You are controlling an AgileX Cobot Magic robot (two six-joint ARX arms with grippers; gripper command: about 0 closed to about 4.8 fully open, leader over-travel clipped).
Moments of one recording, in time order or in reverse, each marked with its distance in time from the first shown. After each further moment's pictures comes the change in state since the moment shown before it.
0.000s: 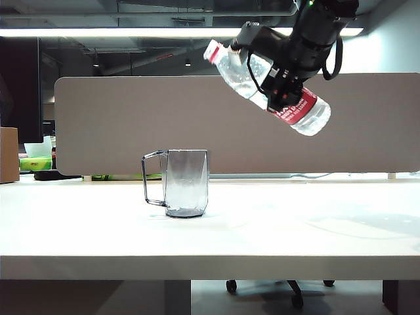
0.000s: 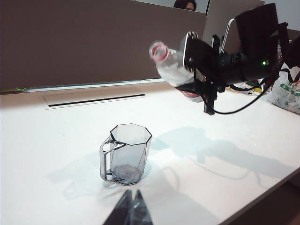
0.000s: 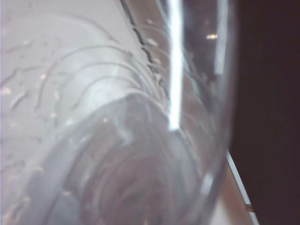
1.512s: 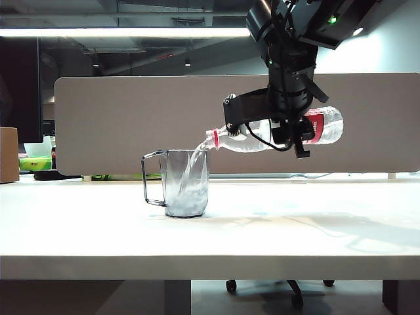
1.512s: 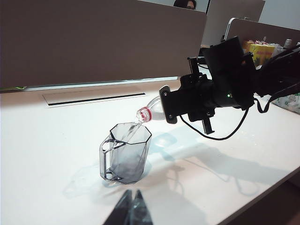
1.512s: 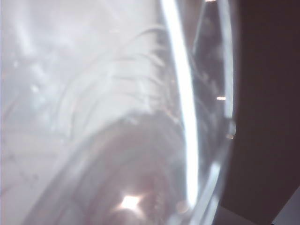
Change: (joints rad) left arm 0.000 0.000 0.000 -0.004 0.000 0.000; right arm 0.080 0.174 0.024 0.035 0.409 -0.461
